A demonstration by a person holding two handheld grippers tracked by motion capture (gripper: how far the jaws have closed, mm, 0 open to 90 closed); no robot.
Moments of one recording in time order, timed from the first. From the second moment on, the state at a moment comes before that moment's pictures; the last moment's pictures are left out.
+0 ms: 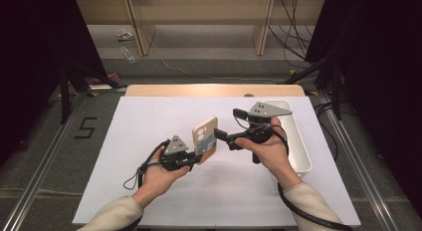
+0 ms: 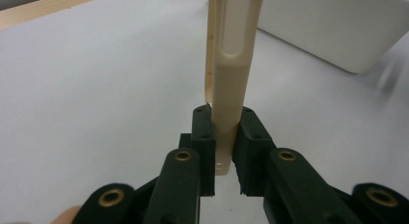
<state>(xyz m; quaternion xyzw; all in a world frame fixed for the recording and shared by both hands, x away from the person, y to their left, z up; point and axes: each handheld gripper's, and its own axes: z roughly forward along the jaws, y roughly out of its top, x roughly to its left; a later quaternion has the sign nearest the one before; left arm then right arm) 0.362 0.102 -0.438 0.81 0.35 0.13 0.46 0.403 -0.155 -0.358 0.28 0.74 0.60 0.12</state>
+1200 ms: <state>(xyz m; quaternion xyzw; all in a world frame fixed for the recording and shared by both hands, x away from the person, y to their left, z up) 0.374 0.098 -0.443 0.79 0.39 0.14 0.45 0.407 -0.156 -0.365 0.31 0.73 0.60 0.12</state>
